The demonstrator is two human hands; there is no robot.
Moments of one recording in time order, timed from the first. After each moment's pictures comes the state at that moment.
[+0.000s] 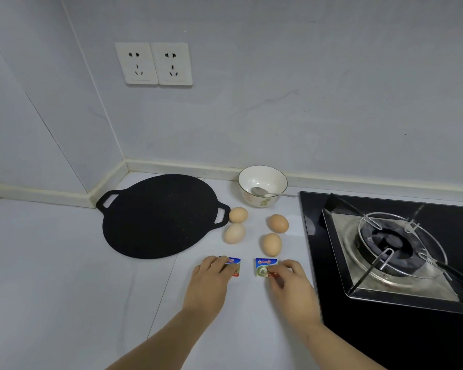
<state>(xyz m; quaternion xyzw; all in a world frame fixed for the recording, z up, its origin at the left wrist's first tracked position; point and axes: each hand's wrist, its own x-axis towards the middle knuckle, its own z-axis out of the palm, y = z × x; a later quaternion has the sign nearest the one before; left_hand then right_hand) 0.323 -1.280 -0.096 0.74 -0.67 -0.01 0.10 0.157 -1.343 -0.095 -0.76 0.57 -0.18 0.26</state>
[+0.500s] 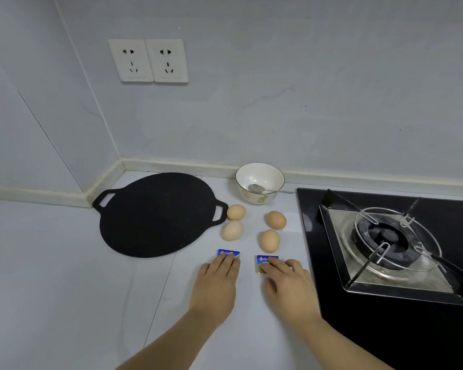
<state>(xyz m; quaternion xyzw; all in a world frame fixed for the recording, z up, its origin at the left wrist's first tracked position) 0.310 -1.278 -0.094 0.74 -0.67 -0.05 -0.01 0.156 -1.340 -0.104 -0.86 0.46 -0.21 0.02</state>
